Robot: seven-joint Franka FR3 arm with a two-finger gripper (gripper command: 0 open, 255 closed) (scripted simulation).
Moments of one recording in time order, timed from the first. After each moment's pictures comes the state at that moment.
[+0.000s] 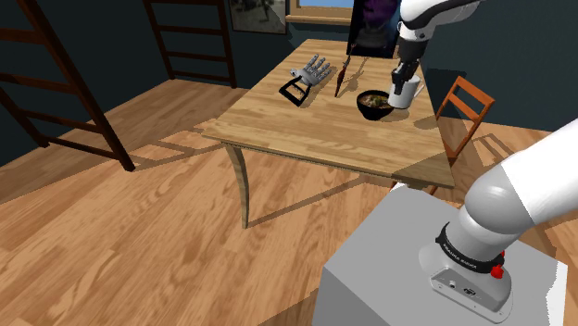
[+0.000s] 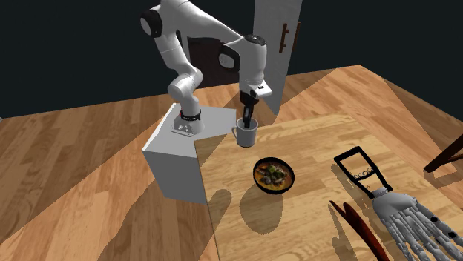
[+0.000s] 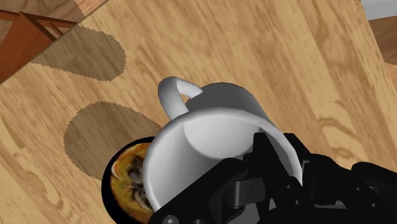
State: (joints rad) arm -0.23 -0.33 -0.34 -2.25 -0.18 1.97 -0.42
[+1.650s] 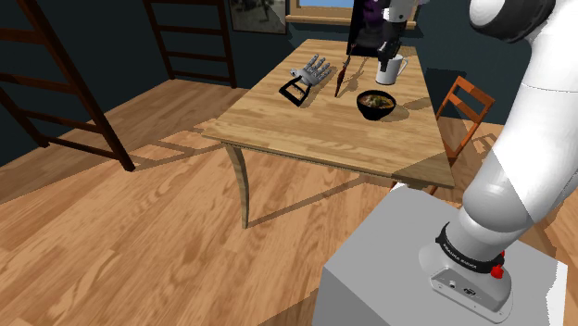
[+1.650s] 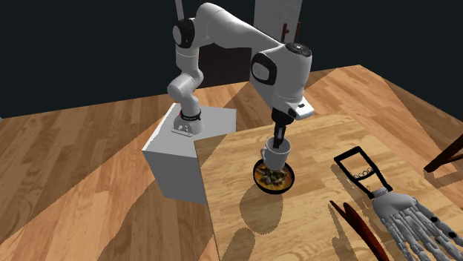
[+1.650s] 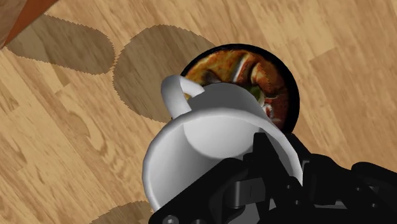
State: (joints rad) arm -0.28 0.22 -0.42 -1.60 0.04 1.84 -0.63
